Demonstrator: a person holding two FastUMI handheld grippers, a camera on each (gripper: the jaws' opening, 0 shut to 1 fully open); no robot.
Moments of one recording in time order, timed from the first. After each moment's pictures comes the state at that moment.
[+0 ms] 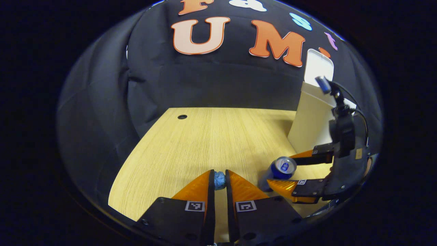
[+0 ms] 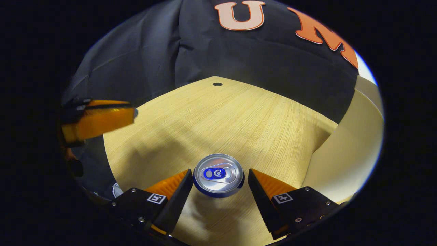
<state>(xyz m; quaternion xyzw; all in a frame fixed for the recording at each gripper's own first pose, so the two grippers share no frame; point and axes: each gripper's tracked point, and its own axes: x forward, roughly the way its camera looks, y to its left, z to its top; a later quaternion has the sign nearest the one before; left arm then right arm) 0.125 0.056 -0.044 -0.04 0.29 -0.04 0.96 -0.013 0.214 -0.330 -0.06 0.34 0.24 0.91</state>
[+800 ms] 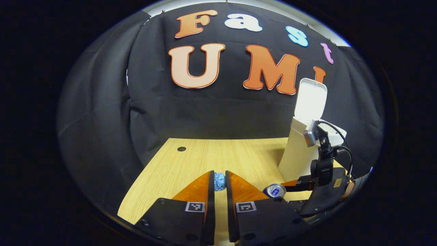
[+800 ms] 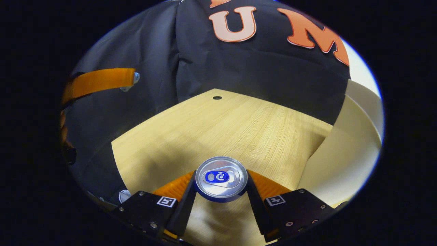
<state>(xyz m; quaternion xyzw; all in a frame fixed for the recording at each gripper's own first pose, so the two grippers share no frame) 0.158 0.043 0.072 -0.04 0.20 -0.05 0.98 -0.003 0.225 -0.316 -0.02 0.30 0.24 0.92</state>
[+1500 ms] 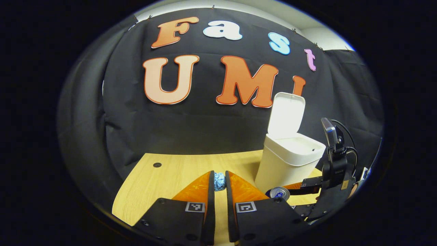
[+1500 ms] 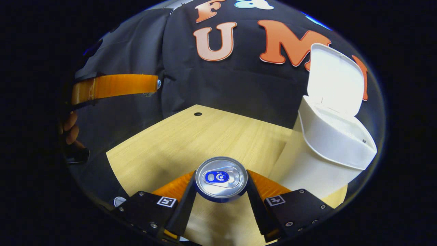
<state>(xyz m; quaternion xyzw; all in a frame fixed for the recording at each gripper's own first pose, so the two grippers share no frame) 0.187 -0.031 0.122 -0.05 0.15 -0.13 0.98 -0.005 0.219 -0.301 -0.02 0.26 0.17 0.95</state>
